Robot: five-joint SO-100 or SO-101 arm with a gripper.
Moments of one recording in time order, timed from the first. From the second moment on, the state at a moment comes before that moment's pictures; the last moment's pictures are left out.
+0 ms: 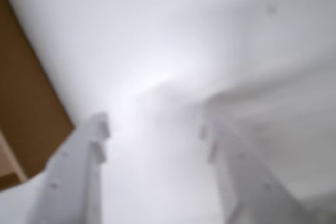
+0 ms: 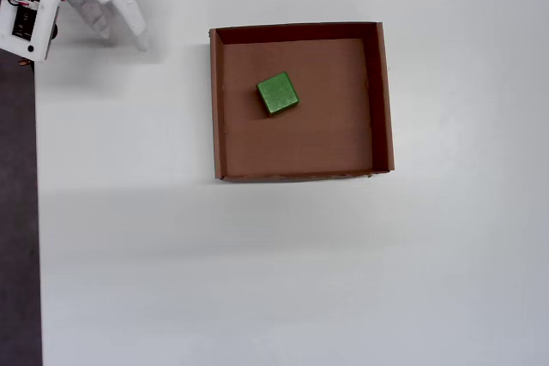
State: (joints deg) arm -8.2 182.5 170.7 69.9 -43.2
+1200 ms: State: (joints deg) arm -10.9 182.5 170.7 71.5 -73.5
